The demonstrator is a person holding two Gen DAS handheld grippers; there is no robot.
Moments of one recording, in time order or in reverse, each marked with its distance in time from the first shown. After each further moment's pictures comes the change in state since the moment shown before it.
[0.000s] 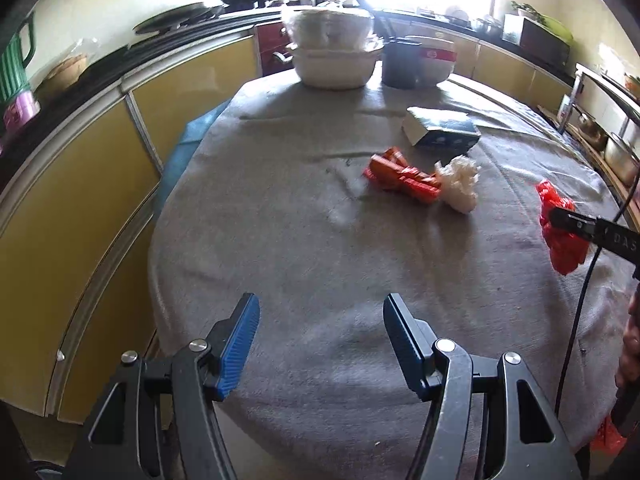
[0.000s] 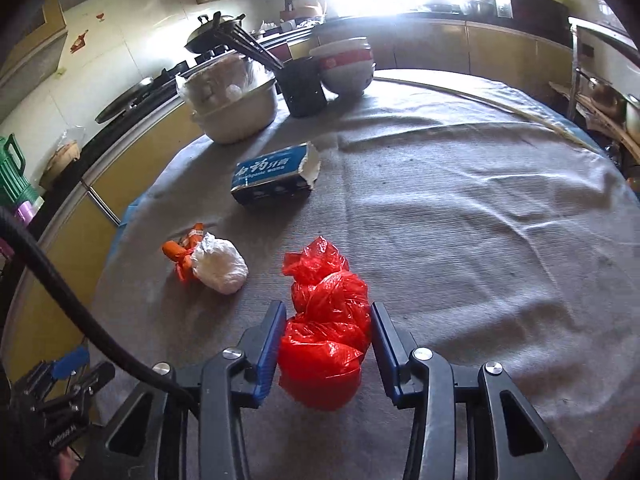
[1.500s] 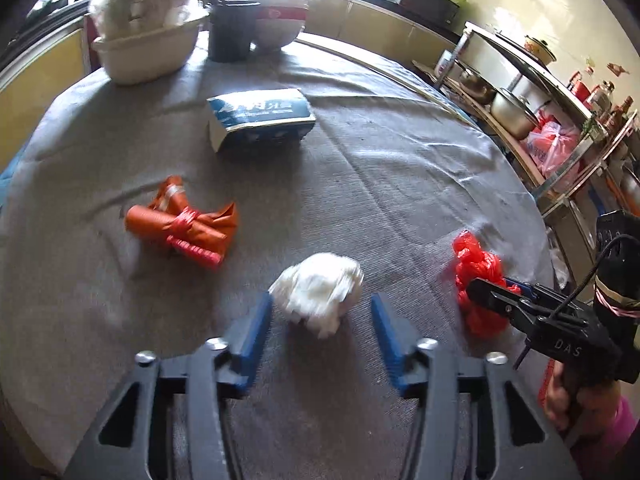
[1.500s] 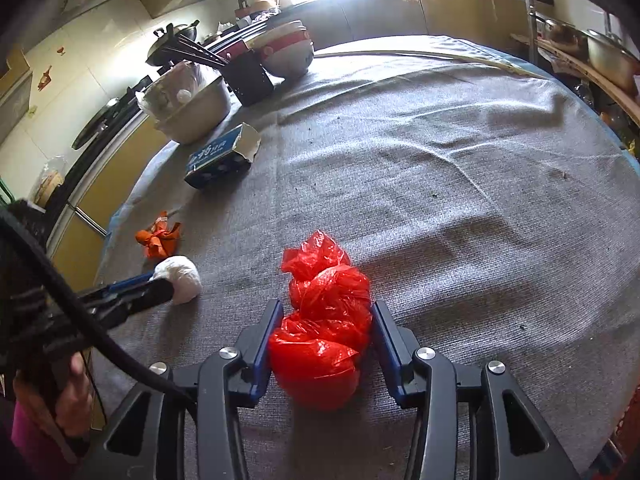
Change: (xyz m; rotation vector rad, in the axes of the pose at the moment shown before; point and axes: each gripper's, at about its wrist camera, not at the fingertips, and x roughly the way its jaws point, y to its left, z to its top) left arm 0.050 -0.087 0.055 0.187 0.141 -0.467; right arm -0.015 -0.055 -0.035 0.165 0.060 -0.003
